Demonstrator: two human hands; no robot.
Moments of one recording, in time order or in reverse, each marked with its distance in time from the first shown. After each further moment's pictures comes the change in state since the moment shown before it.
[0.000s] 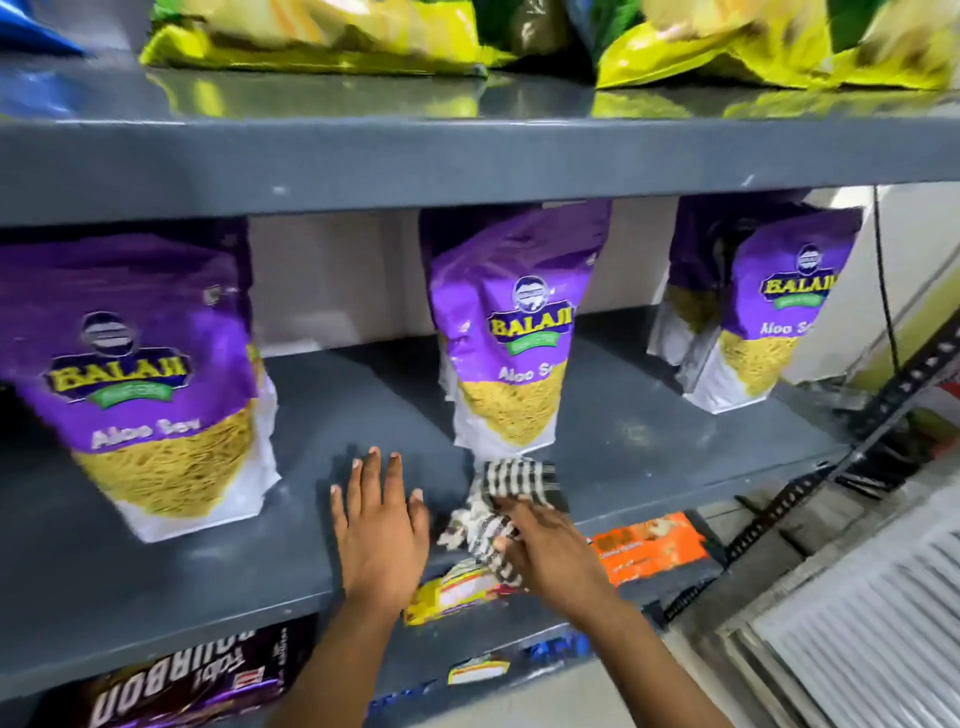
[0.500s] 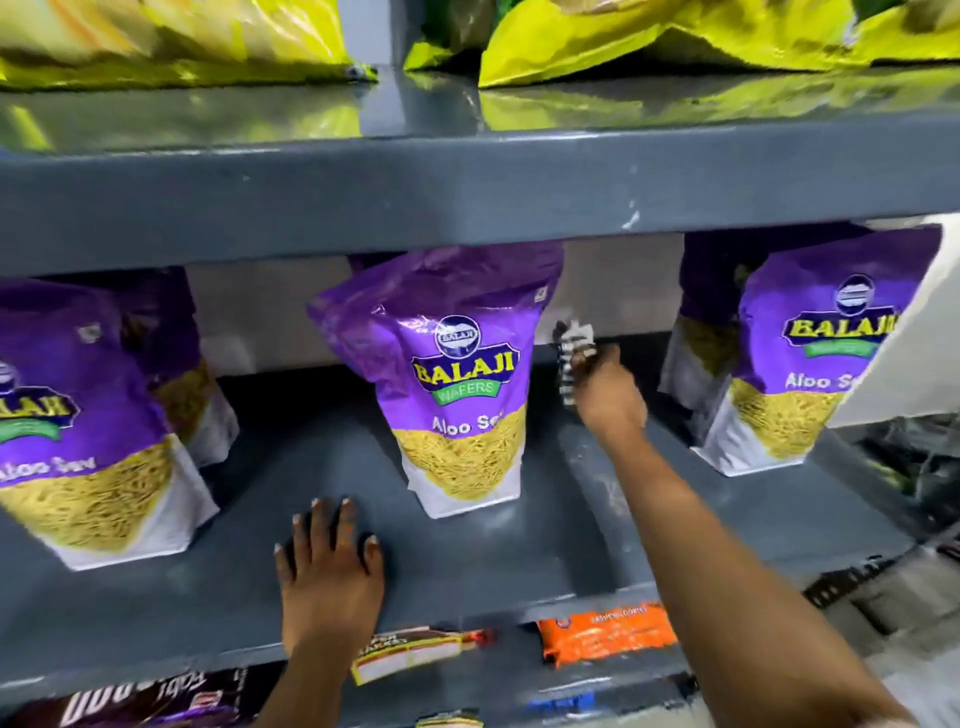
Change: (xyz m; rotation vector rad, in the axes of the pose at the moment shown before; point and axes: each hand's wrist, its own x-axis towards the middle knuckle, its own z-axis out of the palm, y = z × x) left_hand 0.011 0.023 0.036 0.160 -0.056 -0.254; right_hand 0.171 0.108 -0.126 0.322 0.361 0.459
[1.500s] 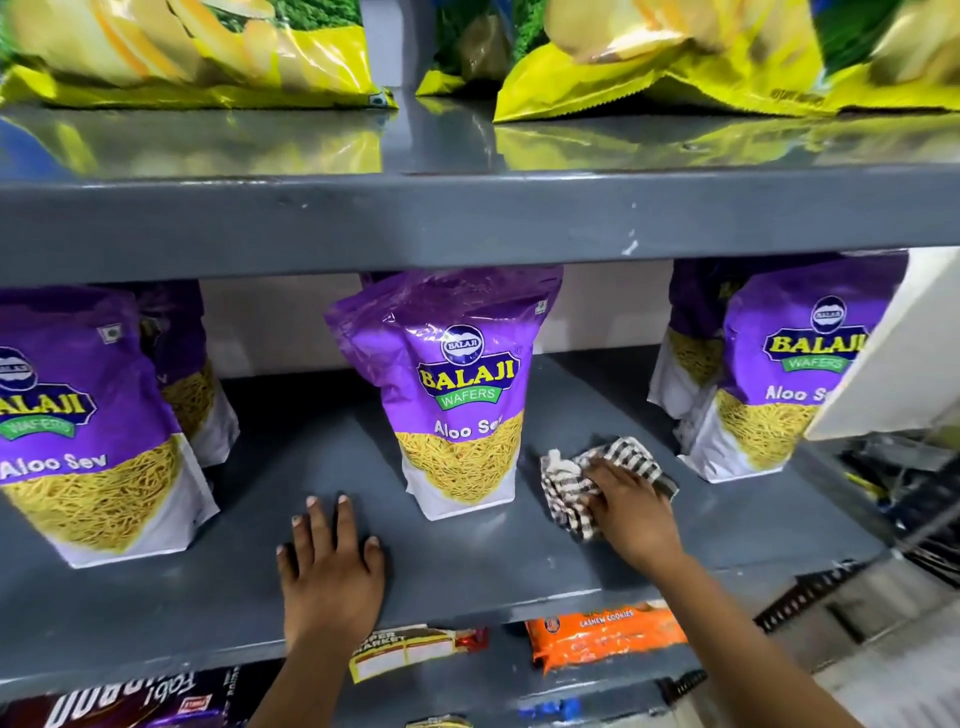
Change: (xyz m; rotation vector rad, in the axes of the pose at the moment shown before) left_hand -0.002 0.002 -0.003 -0.025 -0.079 -0.012; right_hand -0.069 0.099 -0.001 -0.390 -0.250 -0.258
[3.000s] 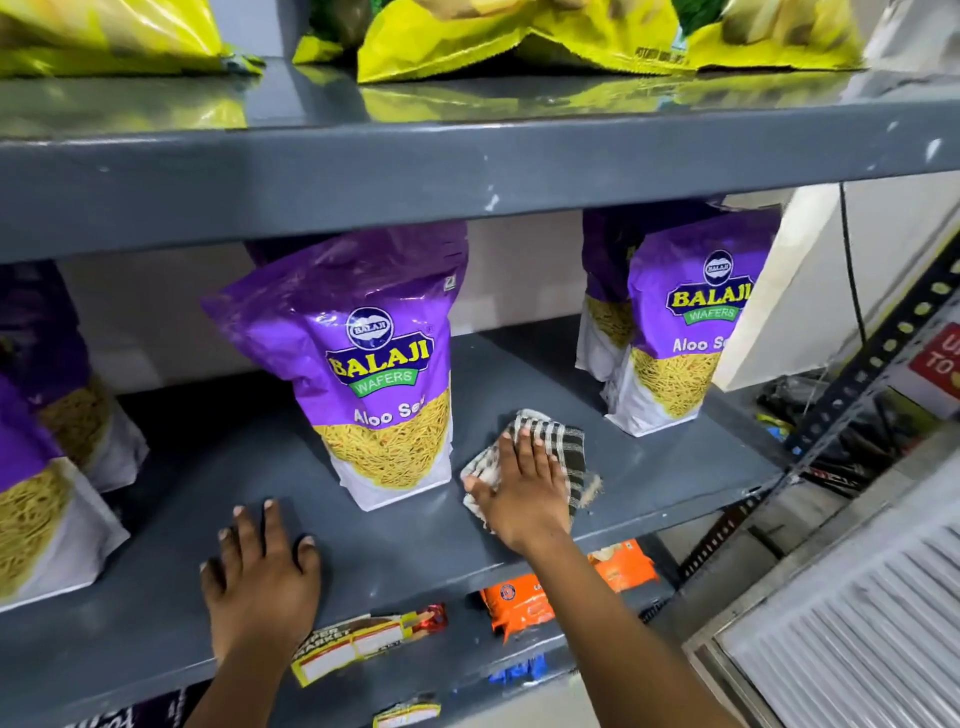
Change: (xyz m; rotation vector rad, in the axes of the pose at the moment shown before) left_hand 0.002 -0.001 0.004 -0.017 0.018 0.010; right_hand -0.015 -0.040 0.032 0.006 -0.063 0.122
